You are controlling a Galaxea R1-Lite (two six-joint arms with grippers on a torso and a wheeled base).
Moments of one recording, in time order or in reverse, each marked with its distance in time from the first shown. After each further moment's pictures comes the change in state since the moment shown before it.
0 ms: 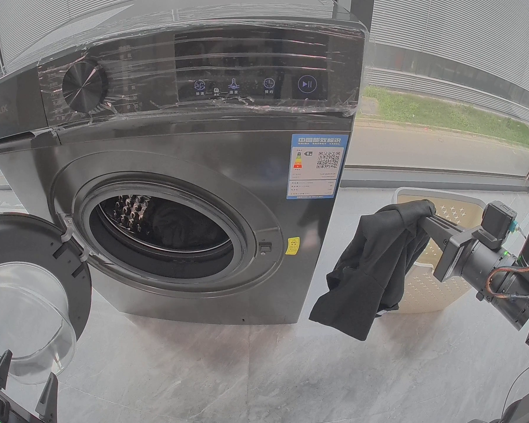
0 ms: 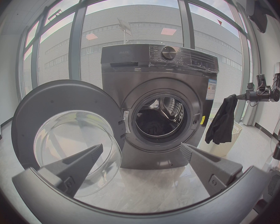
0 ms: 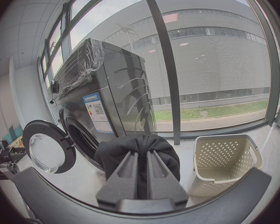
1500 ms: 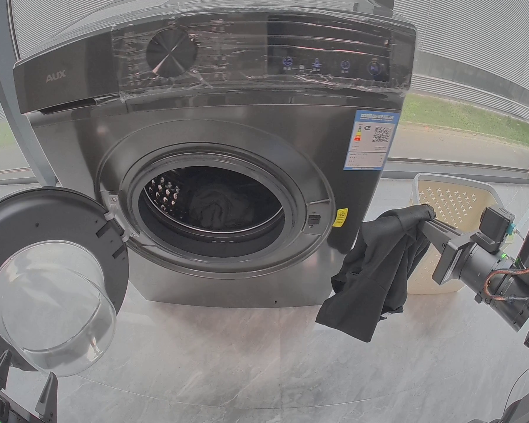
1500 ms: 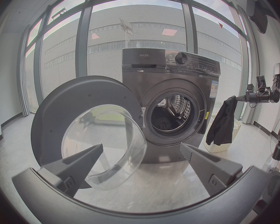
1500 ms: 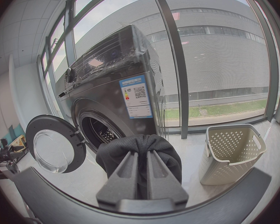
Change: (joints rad) left arm 0.000 0.001 0.000 0.000 0.000 -0.005; right arm 0.000 0.009 0.009 0.000 0.000 0.002
